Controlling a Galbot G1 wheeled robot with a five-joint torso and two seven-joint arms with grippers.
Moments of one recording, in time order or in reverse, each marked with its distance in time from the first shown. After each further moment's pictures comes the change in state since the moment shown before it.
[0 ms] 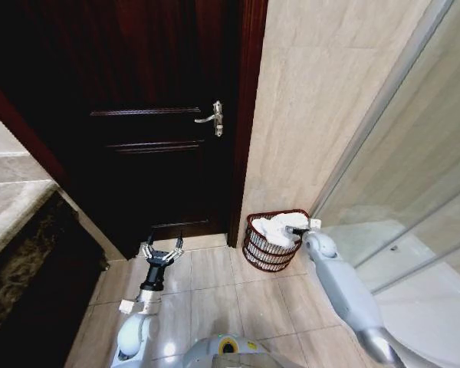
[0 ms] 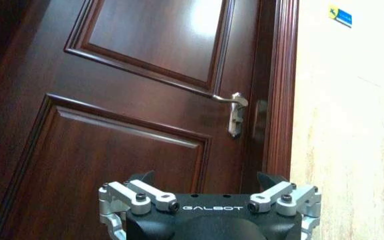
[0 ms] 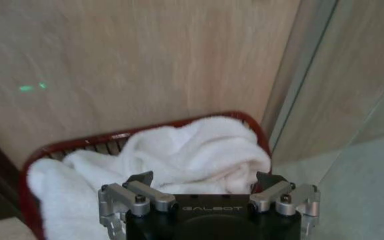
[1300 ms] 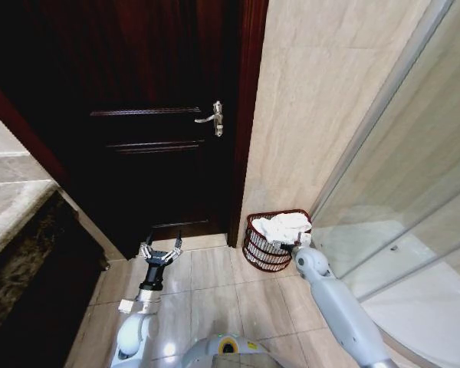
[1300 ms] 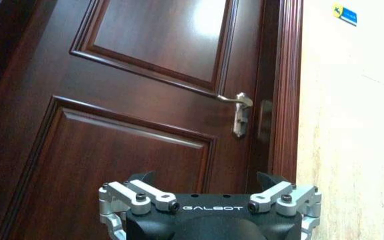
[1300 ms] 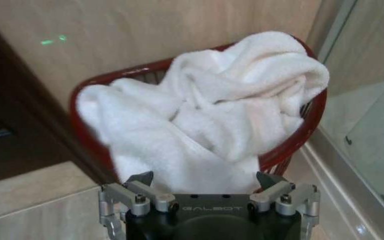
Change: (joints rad) left arm -0.012 -0.002 -0.011 0.009 0.001 -0.002 -0.006; right arm 0.011 0.064 -0.106 -0.075 0.152 -0.065 0.106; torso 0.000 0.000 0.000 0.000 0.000
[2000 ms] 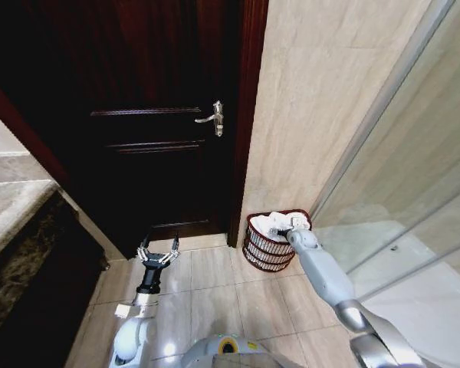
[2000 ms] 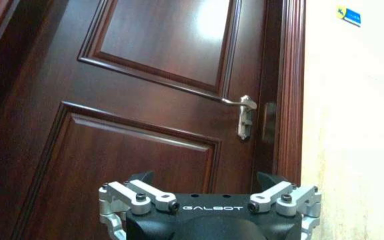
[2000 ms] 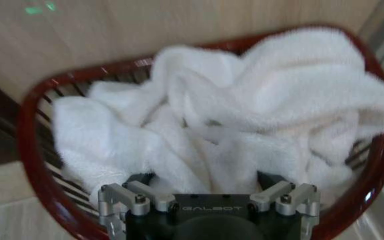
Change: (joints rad) left arm 0.032 -0.005 -0.014 -0.022 0.002 -0.015 -0.009; right arm 0.333 0.055 -0.076 -0.497 -0.172 -0.016 -0.255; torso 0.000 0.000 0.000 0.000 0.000
